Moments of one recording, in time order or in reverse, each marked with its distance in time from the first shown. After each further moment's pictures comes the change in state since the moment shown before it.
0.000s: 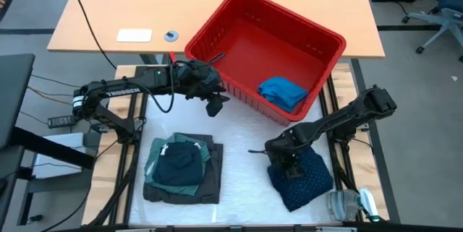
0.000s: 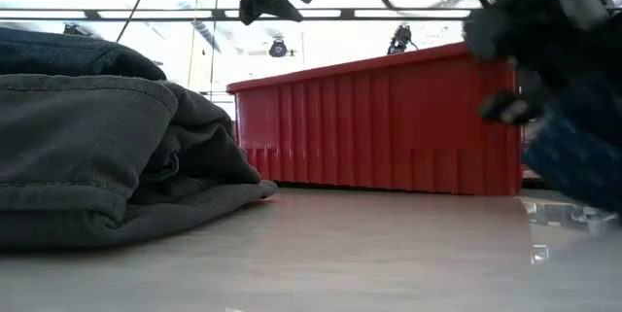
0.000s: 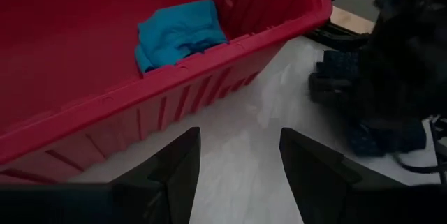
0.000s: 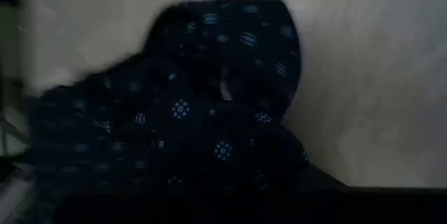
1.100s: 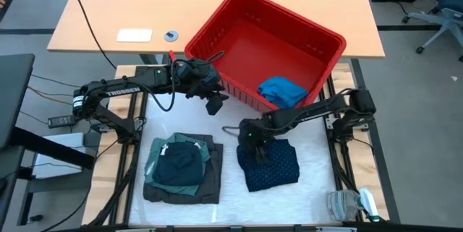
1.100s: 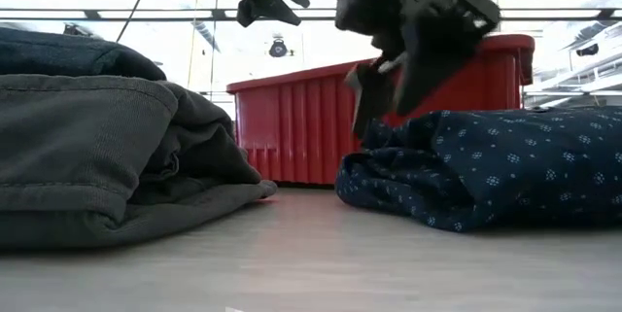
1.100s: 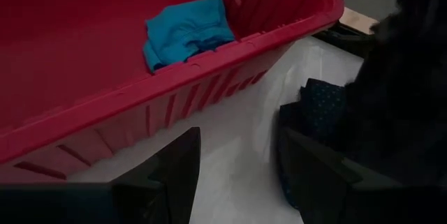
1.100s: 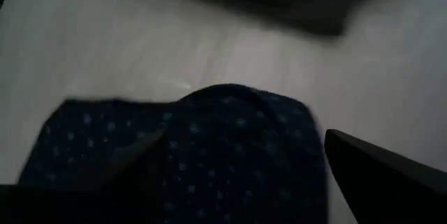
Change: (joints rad) left arm 0.017 0.000 0.000 -0.012 -0.007 -0.006; right arm -0.184 0.211 0.315 0.157 0.117 -0.307
